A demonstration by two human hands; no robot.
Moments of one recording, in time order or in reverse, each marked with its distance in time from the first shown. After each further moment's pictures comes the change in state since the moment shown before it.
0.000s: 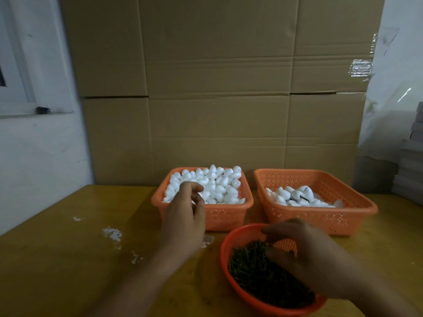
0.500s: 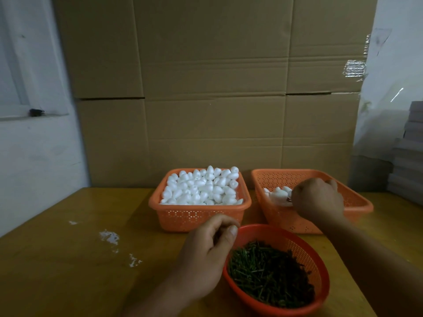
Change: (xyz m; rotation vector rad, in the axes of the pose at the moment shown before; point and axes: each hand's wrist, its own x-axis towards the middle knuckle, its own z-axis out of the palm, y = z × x) left_hand -0.038 0.022 0.009 -0.323 -0.364 -0.062; right_hand 0.091 0.064 -0.006 -0.048 0.407 0.614
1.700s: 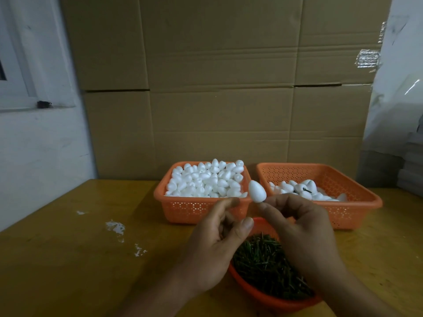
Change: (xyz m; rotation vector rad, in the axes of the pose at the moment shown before) left_hand -0.004 0.005 0.003 -0.129 -0.049 -0.025; right_hand -0.124 -0.037 -0.016 0.967 -0.108 -0.276
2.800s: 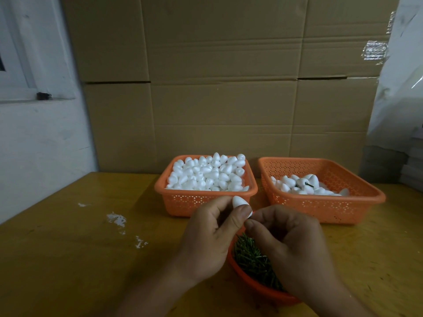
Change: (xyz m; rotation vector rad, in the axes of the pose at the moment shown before) left_hand 0.004 0.004 -0.001 -0.020 0.053 0.165; right_hand -0.026 -0.003 0.007 -0.119 -0.143 -0.148
